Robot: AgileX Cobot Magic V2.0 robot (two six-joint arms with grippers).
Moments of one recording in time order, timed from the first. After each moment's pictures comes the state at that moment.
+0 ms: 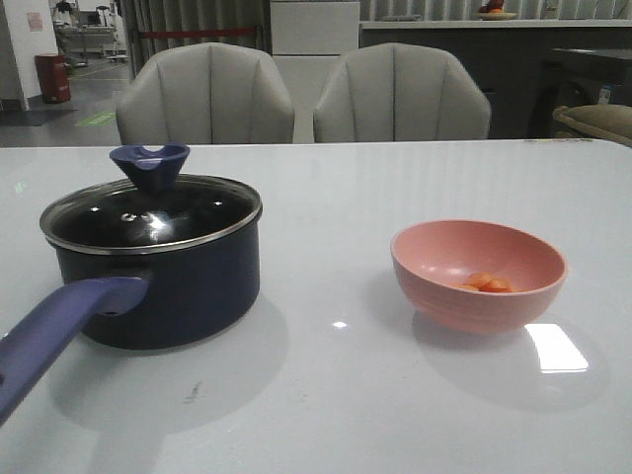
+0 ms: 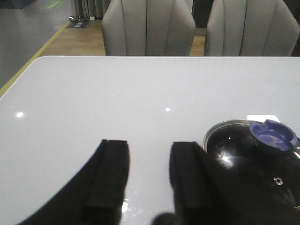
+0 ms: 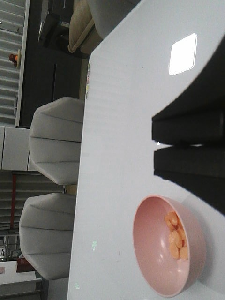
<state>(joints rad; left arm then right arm) -0.02 0.47 -0.43 -0.14 0.27 0.08 0.09 -0.01 0.03 0.03 0.04 -0.05</state>
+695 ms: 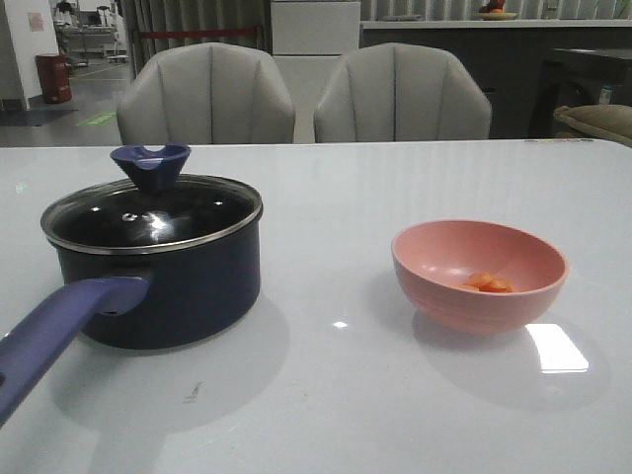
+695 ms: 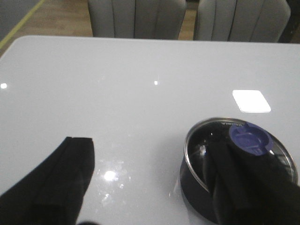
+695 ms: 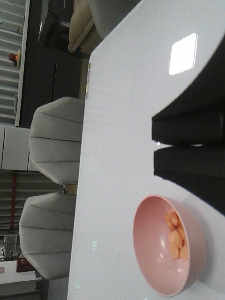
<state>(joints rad) -0.02 0.66 -0.72 -0.18 0.53 0.08 0.09 -0.01 0.03 0.03 0.04 -0.05</state>
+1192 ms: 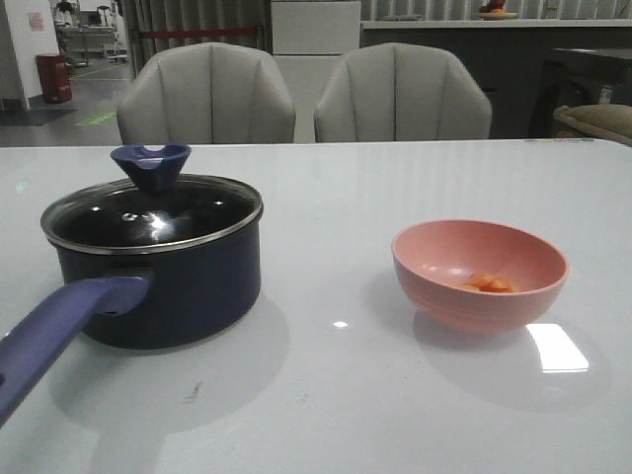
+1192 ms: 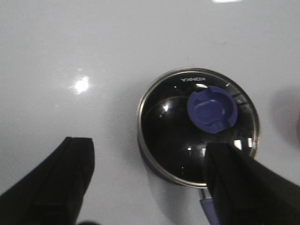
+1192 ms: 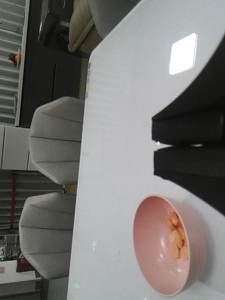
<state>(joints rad) -0.19 1.21 -1.17 -0.18 0.84 0.05 0.09 -0.01 0.03 0.03 0.04 -0.05</state>
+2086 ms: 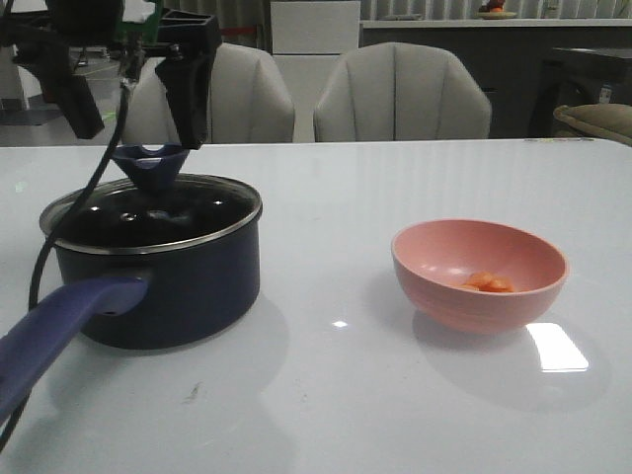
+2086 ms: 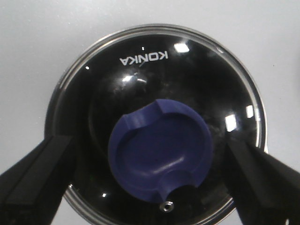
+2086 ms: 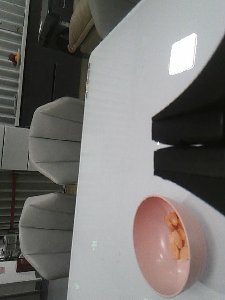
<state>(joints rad) -0.46 1.82 -1.62 0.04 1.13 -0.24 0.09 -0.01 0.03 0.03 0.04 -0.05</state>
